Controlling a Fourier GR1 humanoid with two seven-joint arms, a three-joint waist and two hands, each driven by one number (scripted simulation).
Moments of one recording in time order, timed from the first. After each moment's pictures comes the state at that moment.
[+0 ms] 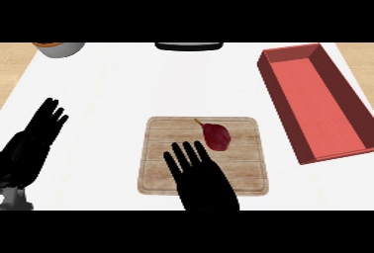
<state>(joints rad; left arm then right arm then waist) 0.00 0.33 0.11 -1.61 0.33 -0.03 0.21 -0.30 -0.04 0.80 -1.83 1.01 0.60 0.67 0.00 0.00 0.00</state>
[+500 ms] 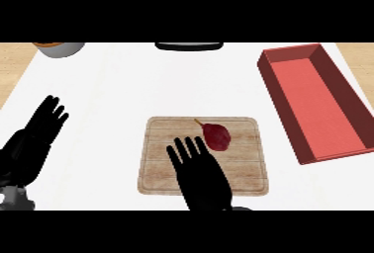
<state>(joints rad) -0.02 0.30 0.13 -1.65 0.29 -0.03 0.25 -0.30 -0.01 0.78 -1.70 1.08 0.56 0.62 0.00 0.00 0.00</state>
